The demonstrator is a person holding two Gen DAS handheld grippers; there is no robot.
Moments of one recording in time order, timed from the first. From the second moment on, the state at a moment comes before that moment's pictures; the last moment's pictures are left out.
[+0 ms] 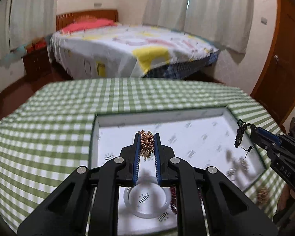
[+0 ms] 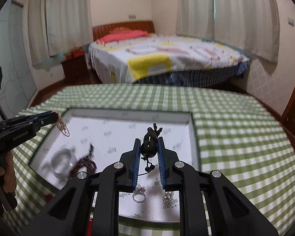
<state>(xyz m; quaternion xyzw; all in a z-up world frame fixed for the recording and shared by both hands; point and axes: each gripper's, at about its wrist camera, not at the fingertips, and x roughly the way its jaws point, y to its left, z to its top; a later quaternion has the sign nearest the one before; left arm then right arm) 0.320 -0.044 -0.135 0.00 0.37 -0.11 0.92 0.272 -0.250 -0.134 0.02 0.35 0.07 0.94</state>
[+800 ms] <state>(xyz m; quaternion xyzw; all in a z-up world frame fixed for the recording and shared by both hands) 0.335 -0.037 -0.186 -0.02 0.44 -0.10 0.89 0.296 -0.251 -0.178 0.02 0.41 0.06 0.91</state>
